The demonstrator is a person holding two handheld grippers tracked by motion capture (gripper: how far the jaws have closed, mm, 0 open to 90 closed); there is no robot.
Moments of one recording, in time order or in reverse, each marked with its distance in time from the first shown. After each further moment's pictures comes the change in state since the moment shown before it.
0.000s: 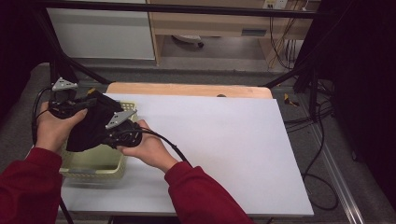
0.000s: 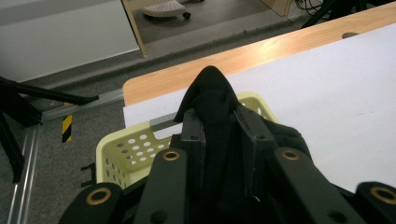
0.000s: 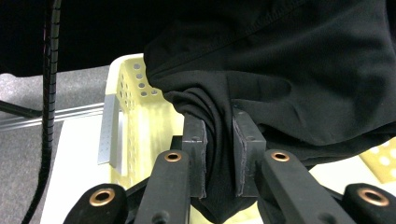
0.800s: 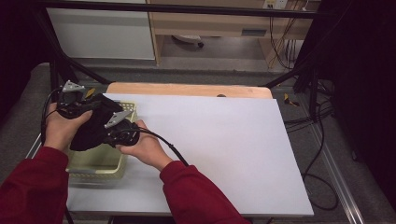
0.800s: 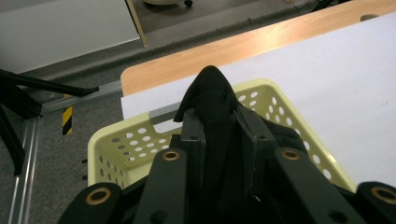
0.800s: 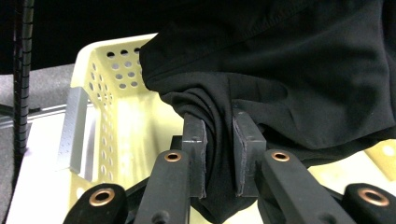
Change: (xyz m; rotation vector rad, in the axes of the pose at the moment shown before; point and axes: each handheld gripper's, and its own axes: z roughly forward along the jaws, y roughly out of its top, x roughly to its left) left arm 0.003 -0.010 0.031 0.048 0.011 0.015; right arm -0.010 -0.008 0.023 0.041 -0.036 0.028
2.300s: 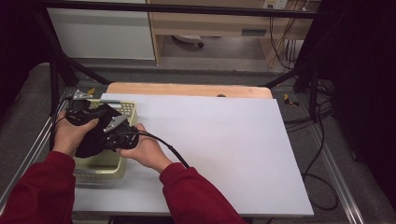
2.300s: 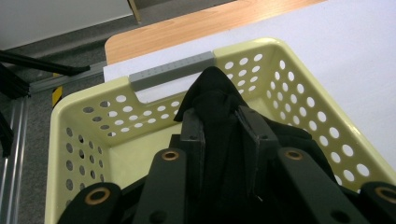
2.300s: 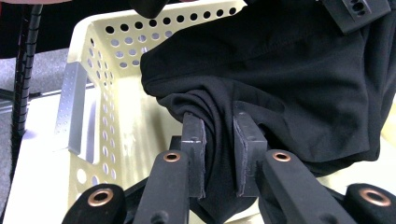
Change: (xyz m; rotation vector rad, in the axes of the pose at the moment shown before) left arm -0.003 -0.025 0.026 0.067 -0.014 -0.019; right arm 0.005 -0.007 0.007 0.067 0.009 0.000
